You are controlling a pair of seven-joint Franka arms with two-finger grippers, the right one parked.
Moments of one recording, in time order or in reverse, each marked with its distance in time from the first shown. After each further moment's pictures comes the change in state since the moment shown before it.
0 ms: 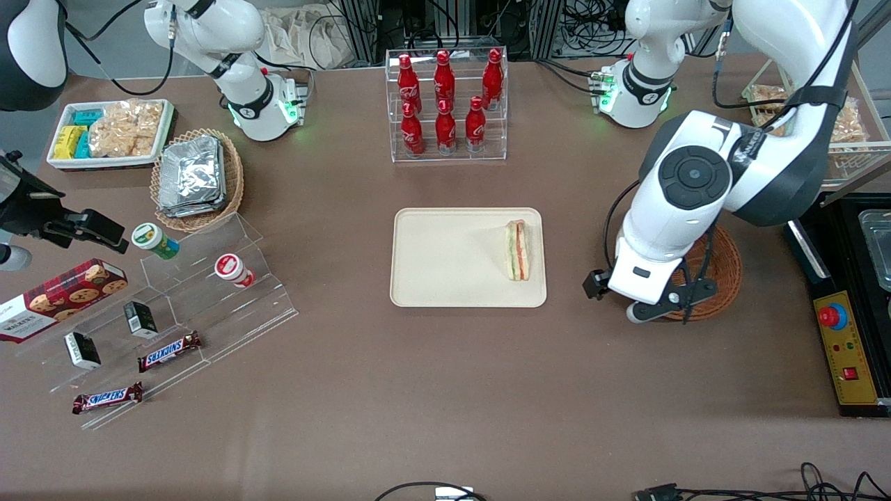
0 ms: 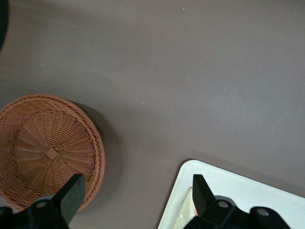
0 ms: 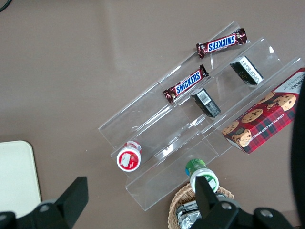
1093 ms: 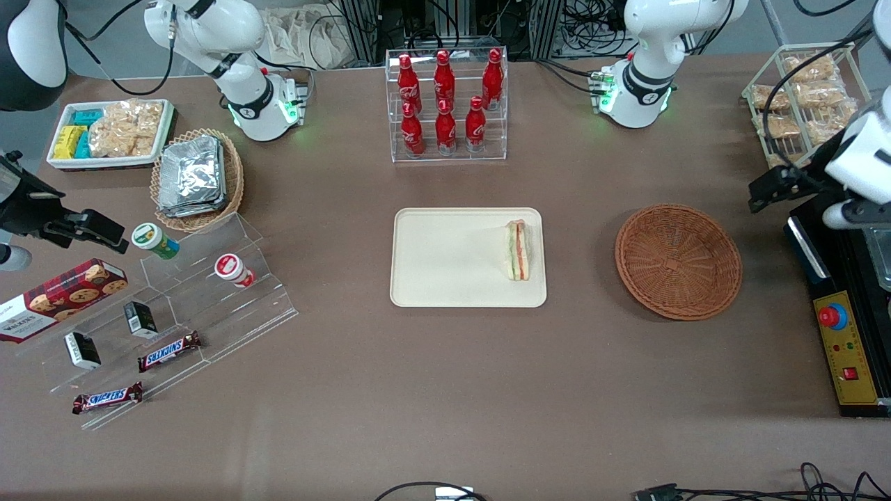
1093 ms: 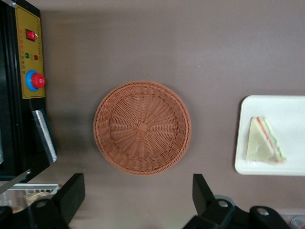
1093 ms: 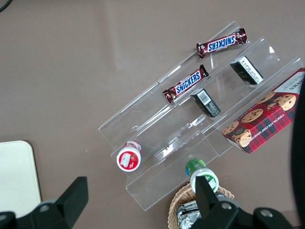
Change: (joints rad) arm -0.120 -0.415 0.585 -0.044 -0.362 -0.282 0.847
